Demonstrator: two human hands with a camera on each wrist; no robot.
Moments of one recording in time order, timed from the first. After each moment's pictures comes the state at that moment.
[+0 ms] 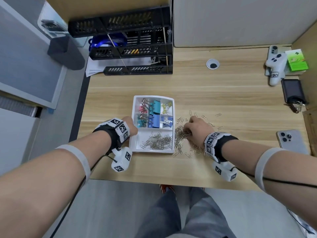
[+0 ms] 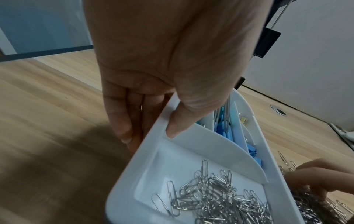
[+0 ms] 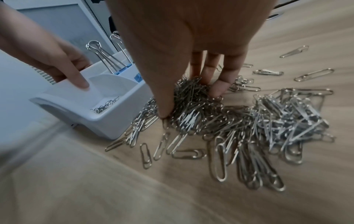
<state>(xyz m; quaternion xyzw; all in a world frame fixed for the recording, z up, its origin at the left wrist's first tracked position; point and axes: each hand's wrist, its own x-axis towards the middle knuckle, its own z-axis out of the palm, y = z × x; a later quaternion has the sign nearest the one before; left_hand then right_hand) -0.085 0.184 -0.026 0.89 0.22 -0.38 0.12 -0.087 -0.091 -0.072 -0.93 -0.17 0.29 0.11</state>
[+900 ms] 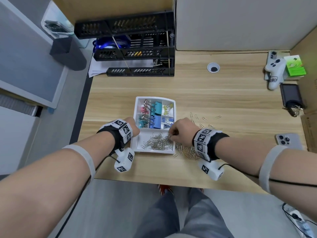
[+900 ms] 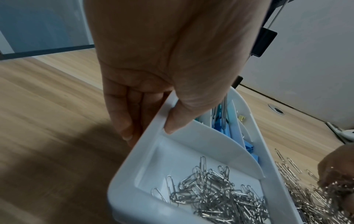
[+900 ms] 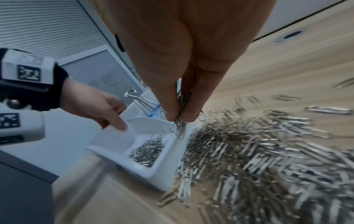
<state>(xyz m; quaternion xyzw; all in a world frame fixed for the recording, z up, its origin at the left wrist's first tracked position) -0.087 0.187 -0.028 0.89 0.21 -0.39 0.09 -0.090 -0.042 -0.023 -0.90 -0.21 0.31 0.24</state>
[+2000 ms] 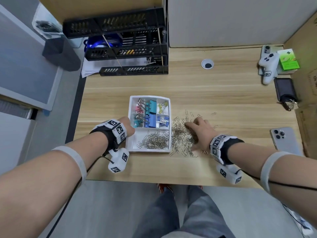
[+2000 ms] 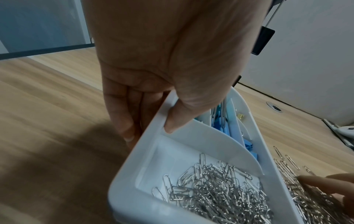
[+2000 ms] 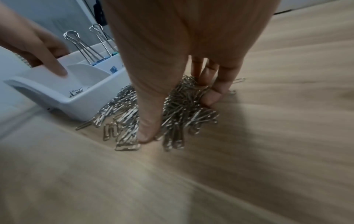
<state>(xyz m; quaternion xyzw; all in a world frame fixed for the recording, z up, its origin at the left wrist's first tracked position) -0.084 0.190 -0.036 0.90 0.18 -0.39 0.08 -0.102 -0.124 -0.075 -0.93 -0.15 0.32 0.12</state>
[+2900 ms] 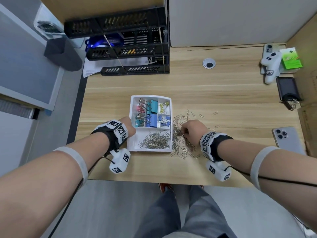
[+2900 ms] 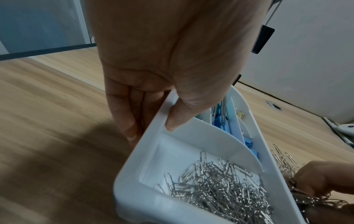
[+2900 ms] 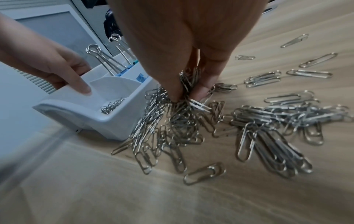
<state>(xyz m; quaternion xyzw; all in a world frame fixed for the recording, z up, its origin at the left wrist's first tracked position) -0.085 0.190 -0.041 0.90 0.20 -0.38 0.11 -0.089 -0.085 -0.073 -0.93 -0.14 0.31 0.16</state>
